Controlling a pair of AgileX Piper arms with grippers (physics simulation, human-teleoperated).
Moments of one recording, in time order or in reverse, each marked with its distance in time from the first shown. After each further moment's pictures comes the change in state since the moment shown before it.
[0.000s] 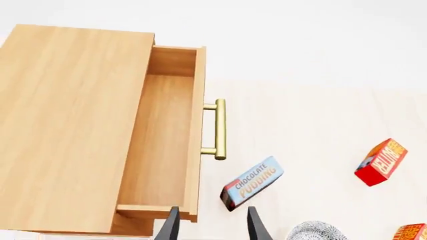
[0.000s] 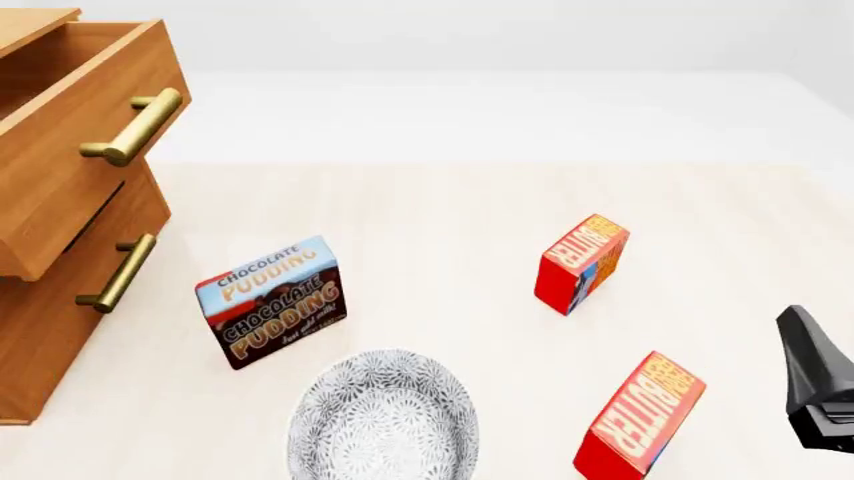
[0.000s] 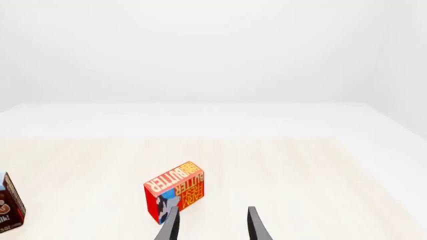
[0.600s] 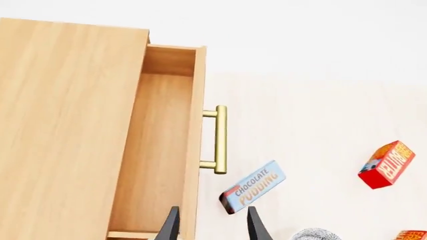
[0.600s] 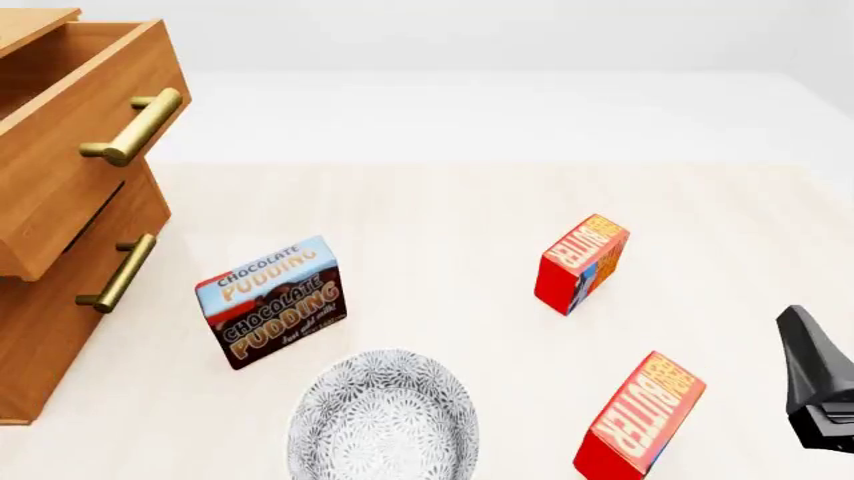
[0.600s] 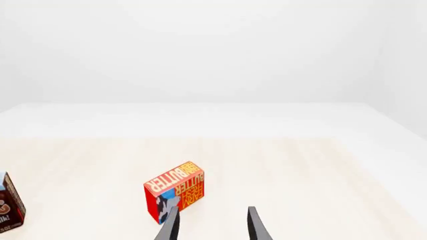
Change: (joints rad) left arm 0.000 0.171 -0.096 0.015 -0.013; right arm 0.000 0.000 0.000 0.000 0.000
